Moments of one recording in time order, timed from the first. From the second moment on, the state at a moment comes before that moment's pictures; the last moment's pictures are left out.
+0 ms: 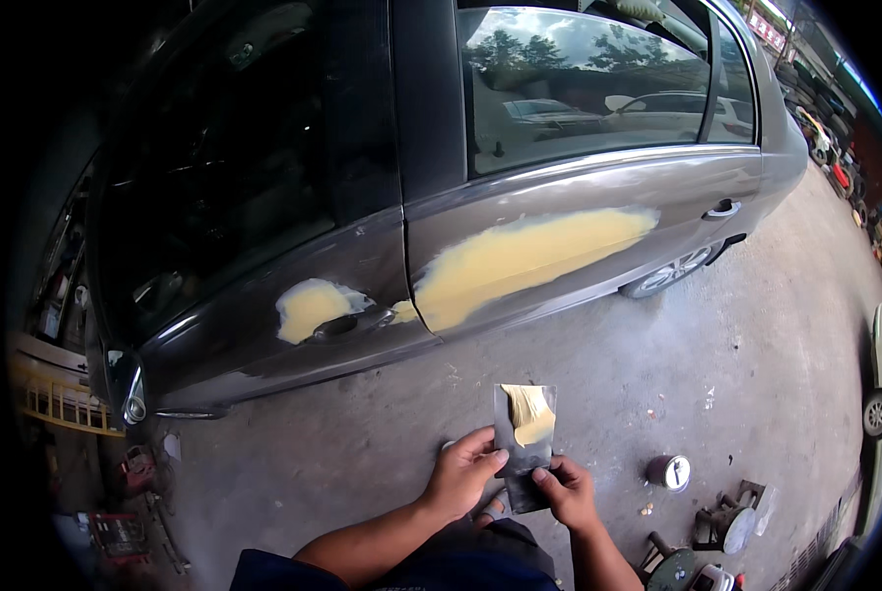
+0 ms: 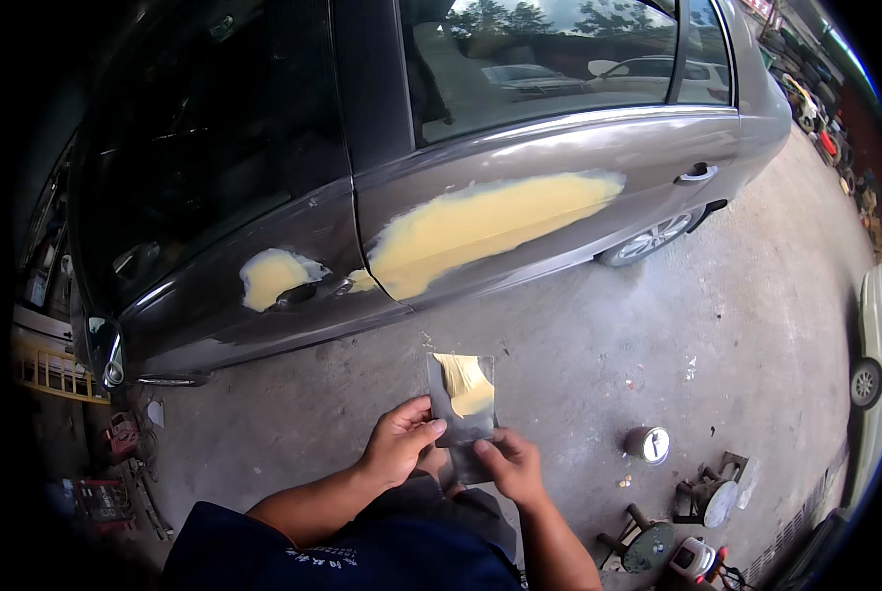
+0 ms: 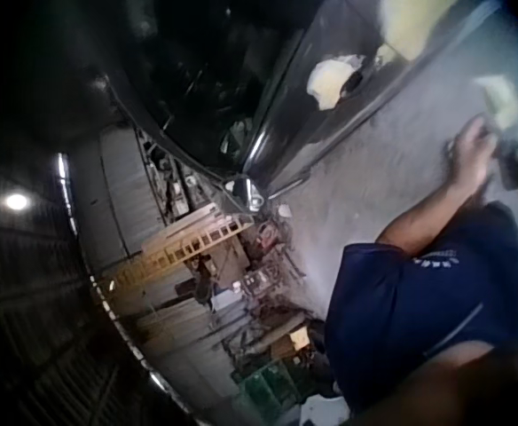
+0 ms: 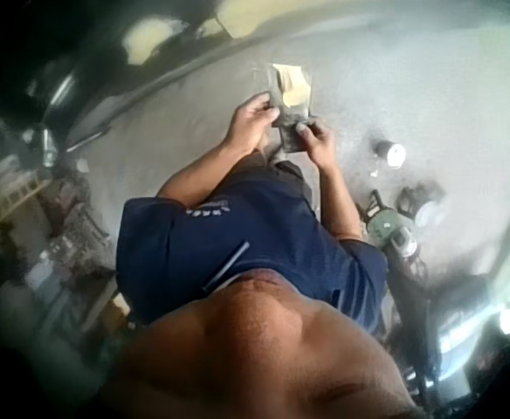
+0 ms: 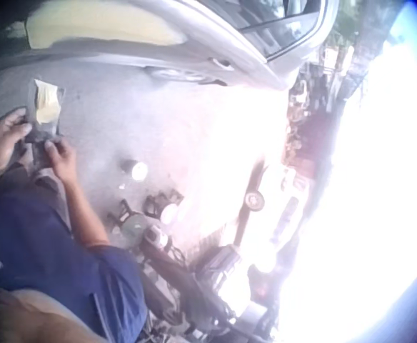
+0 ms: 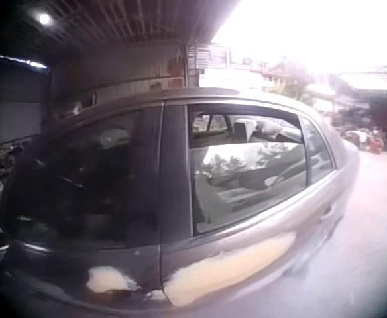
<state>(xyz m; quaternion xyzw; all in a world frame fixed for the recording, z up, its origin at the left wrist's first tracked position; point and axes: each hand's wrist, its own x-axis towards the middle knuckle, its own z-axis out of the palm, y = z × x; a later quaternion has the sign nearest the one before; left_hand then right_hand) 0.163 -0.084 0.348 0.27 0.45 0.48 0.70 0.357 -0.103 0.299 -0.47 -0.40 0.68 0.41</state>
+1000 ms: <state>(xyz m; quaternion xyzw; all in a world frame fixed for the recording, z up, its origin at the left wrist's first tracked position) -0.041 0.017 0.245 0.62 0.74 0.24 -0.01 0.386 -0.138 0.293 -0.55 -0.37 0.57 0.48</state>
